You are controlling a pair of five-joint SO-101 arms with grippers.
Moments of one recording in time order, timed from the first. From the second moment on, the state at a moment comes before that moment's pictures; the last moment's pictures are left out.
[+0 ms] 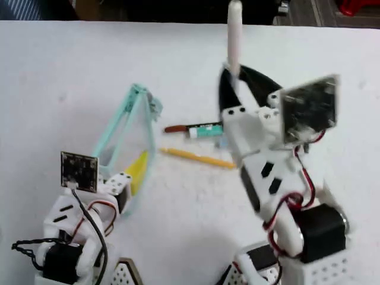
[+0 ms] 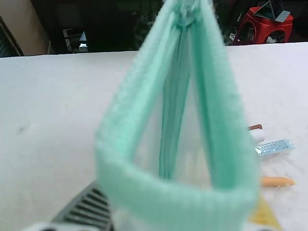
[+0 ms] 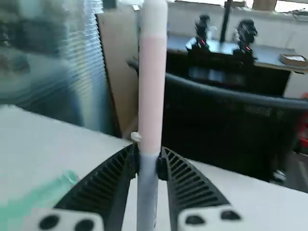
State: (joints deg) left arm 6.6 -104.7 75.5 62.5 5.1; right arm -24.7 -54.5 10.1 54.2 1.5
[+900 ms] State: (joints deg) left arm 12.0 -104.7 75.5 62.5 5.1; right arm -51.1 -40.0 12.5 43.6 6.2
